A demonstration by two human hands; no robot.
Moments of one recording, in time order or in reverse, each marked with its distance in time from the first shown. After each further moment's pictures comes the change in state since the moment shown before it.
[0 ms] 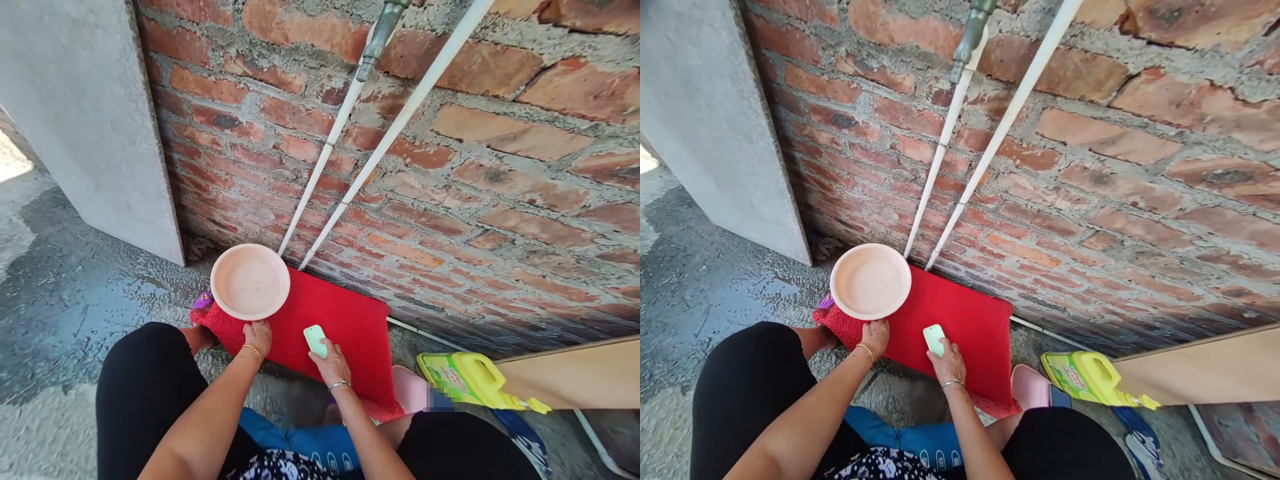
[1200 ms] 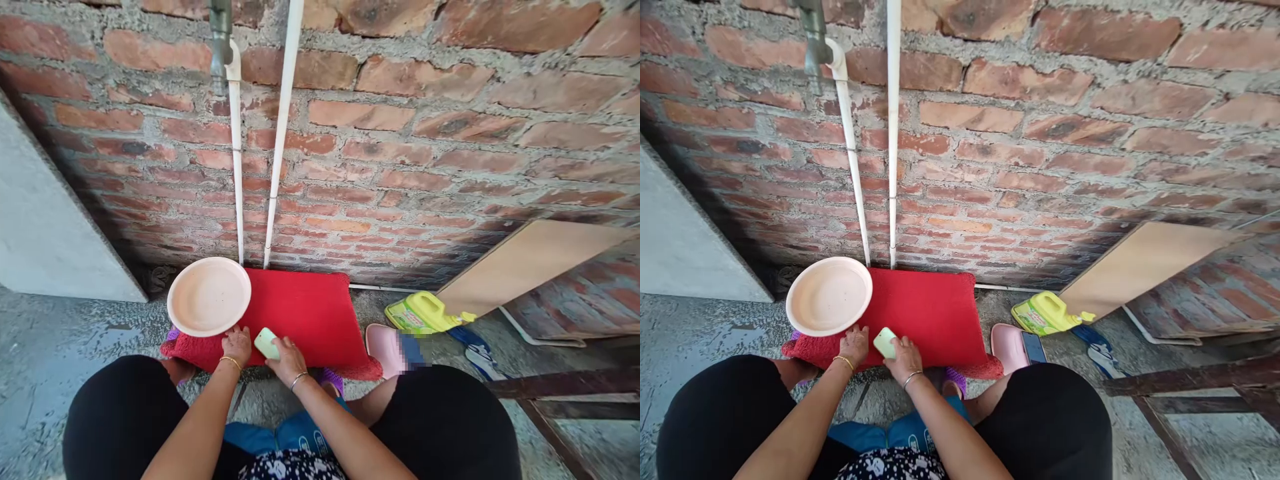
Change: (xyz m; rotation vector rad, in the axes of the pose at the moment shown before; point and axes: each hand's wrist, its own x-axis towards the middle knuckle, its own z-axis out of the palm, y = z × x) left_hand -0.010 0.020 -0.025 0.155 -0.087 0.042; right_hand -0.029 -0.030 0.015 0.109 -0.041 -0.203
